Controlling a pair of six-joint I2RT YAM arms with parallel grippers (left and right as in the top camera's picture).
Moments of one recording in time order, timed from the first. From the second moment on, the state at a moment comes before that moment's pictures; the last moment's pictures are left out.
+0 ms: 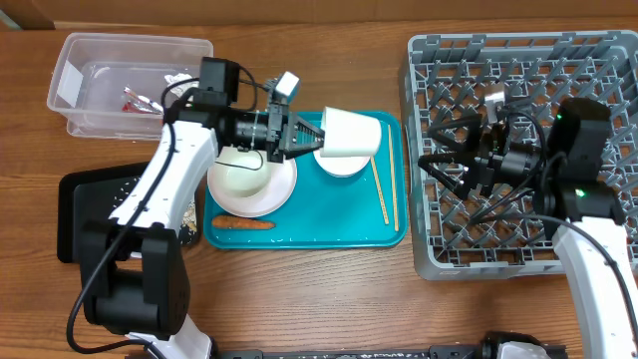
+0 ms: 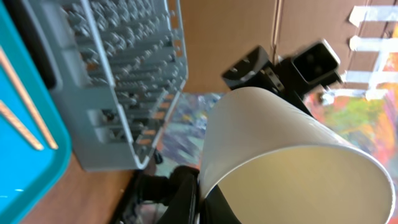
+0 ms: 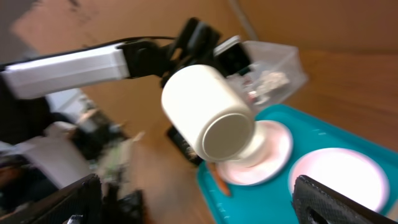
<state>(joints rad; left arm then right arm) -0.16 1.81 1.38 -0.69 1.43 -0.36 -0.11 1.26 0.96 -0.28 -1.38 0.01</state>
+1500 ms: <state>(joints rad) -0.42 1.81 1.38 -0.28 1.35 -0.72 -0.12 1.33 0.96 -0.31 -1.50 -0.01</state>
